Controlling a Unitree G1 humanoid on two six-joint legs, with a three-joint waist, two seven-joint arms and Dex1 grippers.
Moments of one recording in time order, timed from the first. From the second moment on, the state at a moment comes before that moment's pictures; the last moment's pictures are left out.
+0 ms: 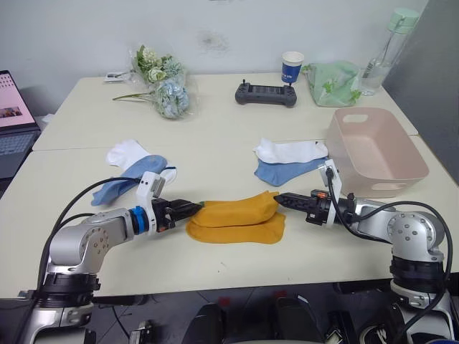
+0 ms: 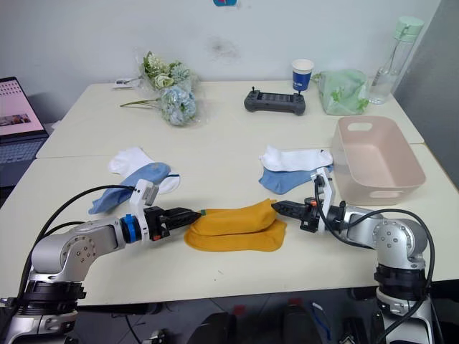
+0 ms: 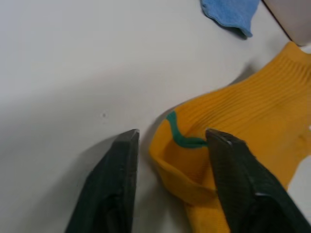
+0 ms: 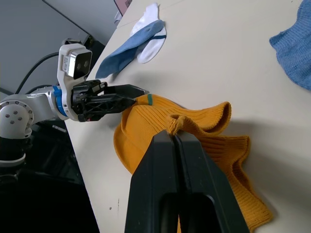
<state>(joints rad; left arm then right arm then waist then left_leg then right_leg) -0.27 0.67 0.12 -0.04 -0.68 0.94 -0.75 -0.40 -0.39 -0.21 -0.23 0.92 1.29 0.54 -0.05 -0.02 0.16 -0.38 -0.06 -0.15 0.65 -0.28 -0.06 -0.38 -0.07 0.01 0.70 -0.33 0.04</state>
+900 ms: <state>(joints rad) -0.20 0.71 0.28 -0.27 -0.87 1.07 -0.74 -0.37 -0.41 -0.26 -0.26 1.04 1.31 0.47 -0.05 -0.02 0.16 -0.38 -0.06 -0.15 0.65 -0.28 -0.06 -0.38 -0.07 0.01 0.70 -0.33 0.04</state>
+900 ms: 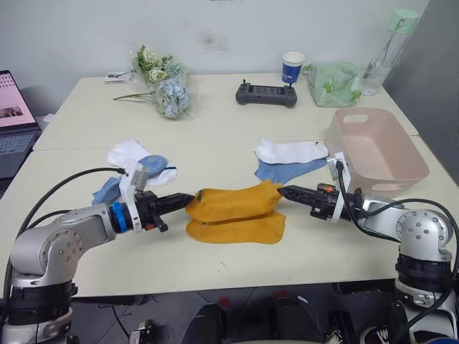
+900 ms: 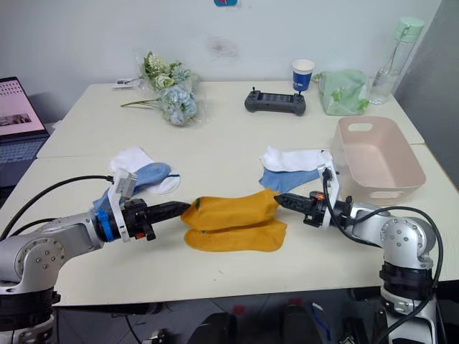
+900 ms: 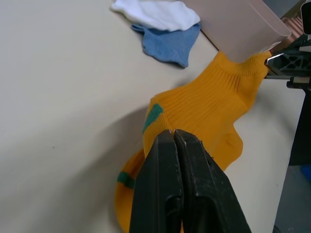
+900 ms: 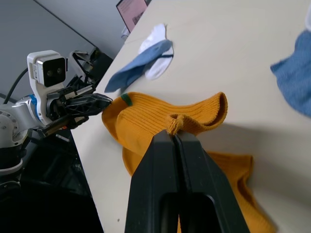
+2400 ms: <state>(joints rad) -0.10 0.70 0.22 -0.24 -0.78 0.98 -0.74 -0.22 -0.38 -0.17 -0.27 1.04 1.21 0.35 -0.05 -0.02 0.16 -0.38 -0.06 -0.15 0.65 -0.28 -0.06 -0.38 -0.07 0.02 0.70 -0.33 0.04</state>
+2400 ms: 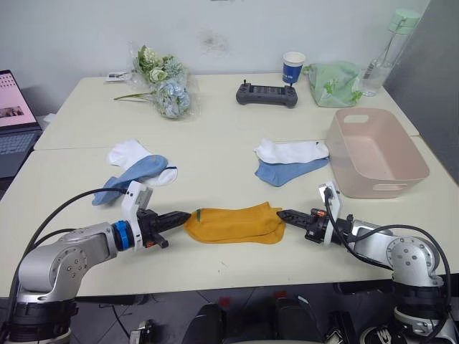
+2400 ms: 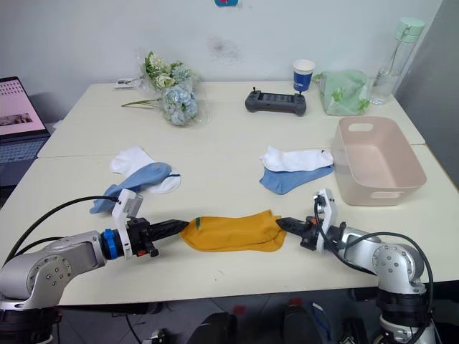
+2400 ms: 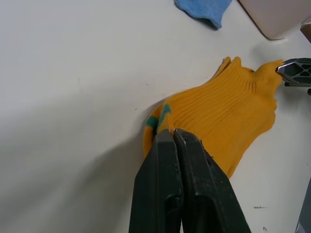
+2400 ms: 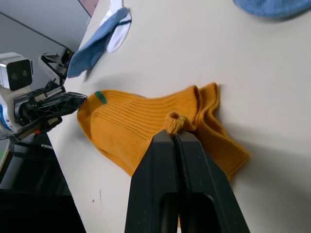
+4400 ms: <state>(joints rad) -0.08 0.69 0.14 -0.24 -0.69 0.89 -0.78 -0.17 -0.46 -0.12 -0.30 0.99 1.19 0.43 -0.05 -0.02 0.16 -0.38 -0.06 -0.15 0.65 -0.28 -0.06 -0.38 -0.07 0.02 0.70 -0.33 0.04</state>
